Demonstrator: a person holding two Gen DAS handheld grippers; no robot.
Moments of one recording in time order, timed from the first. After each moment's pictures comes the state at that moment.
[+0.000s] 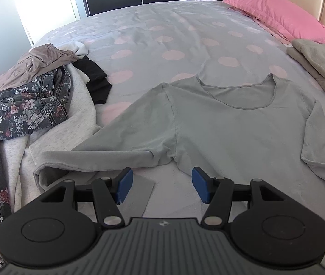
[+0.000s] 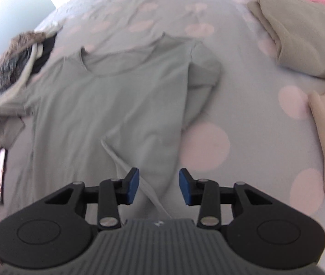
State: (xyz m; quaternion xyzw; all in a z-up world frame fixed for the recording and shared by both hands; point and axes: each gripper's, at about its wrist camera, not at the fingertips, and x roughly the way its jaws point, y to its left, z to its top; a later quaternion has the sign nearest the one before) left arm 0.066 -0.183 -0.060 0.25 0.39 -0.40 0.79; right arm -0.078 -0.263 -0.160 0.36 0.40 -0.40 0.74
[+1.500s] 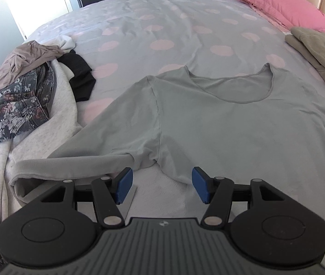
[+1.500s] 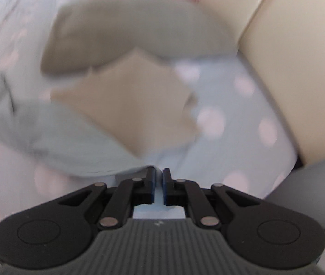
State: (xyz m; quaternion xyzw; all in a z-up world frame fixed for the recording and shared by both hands) left arm 0.063 -0.225 -0.080 0.27 0.42 -0.39 0.77; right arm -0.359 -0.281 -0.105 0.36 0.44 -0.62 0.54
